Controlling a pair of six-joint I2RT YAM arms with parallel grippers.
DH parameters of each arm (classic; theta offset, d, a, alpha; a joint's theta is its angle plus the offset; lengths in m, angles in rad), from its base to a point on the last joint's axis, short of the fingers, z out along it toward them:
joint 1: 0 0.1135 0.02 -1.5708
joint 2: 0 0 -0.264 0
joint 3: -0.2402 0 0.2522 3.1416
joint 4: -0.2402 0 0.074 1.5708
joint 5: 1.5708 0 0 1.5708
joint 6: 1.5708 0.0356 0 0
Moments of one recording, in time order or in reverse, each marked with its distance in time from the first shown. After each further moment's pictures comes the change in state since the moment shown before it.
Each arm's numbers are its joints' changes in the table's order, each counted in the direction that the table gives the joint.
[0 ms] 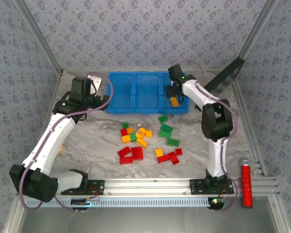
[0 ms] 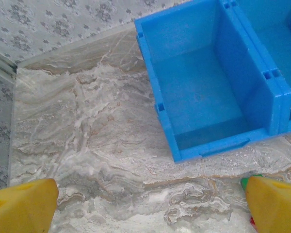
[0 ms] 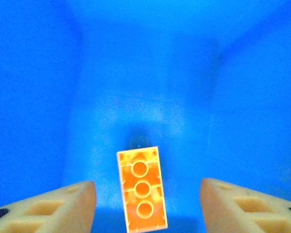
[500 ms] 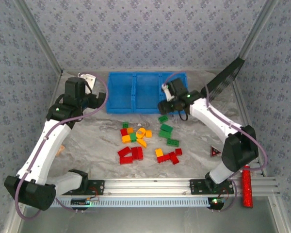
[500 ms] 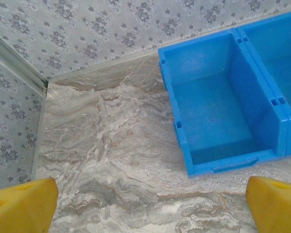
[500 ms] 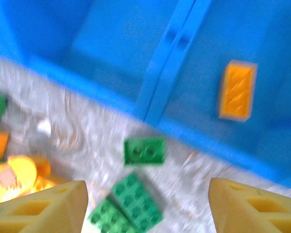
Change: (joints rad) left arm 0.000 -0.089 0.008 0.027 -0.060 -0.012; right arm 0.200 -0.450 0.431 -0.003 -0.123 -0.045
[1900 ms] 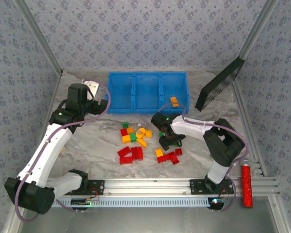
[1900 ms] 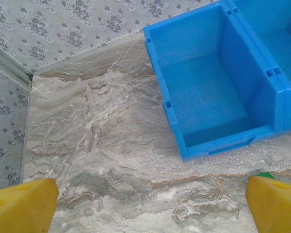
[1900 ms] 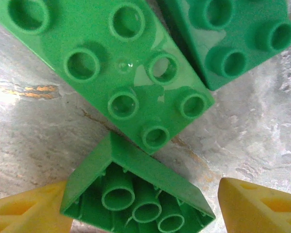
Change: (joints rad) left arm -0.006 -0.029 0.106 0.030 0.030 0.041; right arm 0.226 0.143 0.257 -0.166 0.171 0.106
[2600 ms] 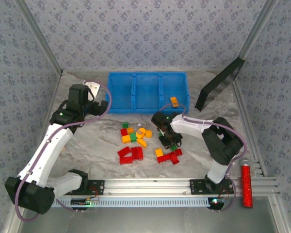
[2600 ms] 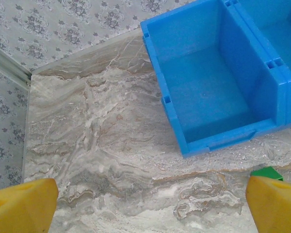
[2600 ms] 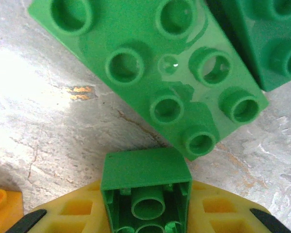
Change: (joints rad) left arm -0.005 0.000 0.013 0.000 -0.004 0.014; right arm -0.030 0.017 -0.012 0.002 -0.122 0.031
